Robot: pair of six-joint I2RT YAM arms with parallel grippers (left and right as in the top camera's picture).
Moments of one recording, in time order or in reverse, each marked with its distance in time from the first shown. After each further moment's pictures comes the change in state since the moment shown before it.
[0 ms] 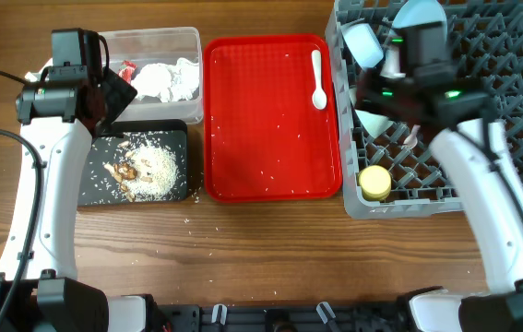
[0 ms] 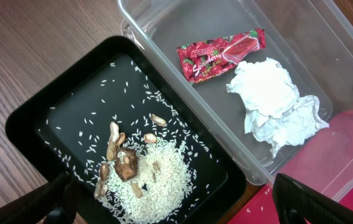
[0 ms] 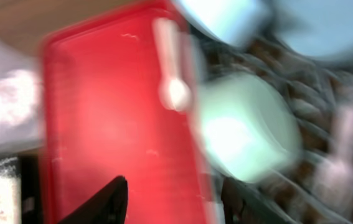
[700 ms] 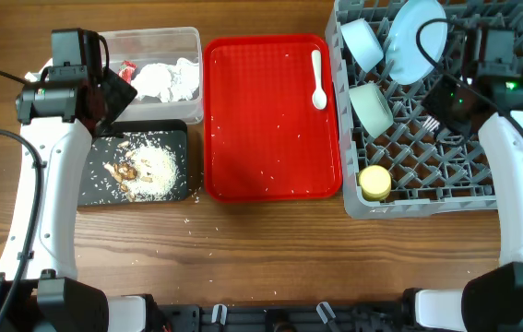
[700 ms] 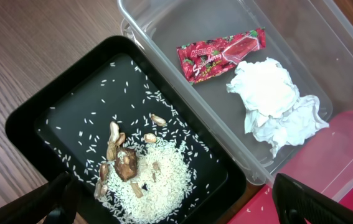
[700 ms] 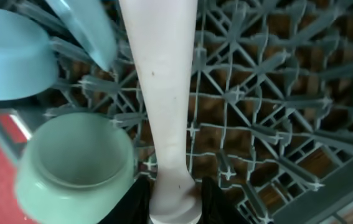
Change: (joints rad) left arm 0.000 0.000 0.000 0.000 0.000 0.000; right arm -0.349 0.033 -0.060 -0.121 0.133 0.156
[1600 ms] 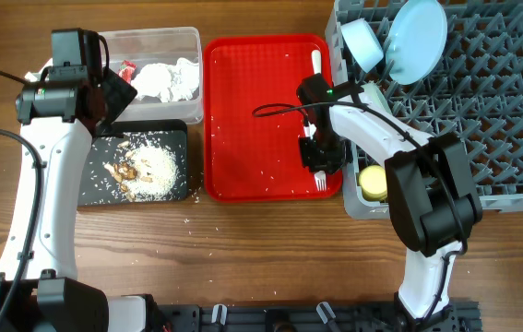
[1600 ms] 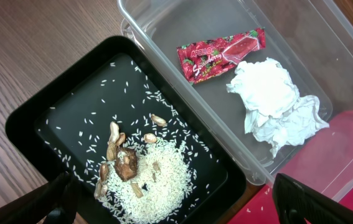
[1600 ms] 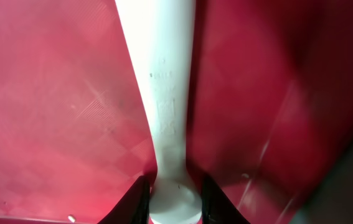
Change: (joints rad) left arm 0.000 0.000 0.000 0.000 0.000 0.000; right arm 0.504 0.513 0.000 -0.032 -0.197 -0.286
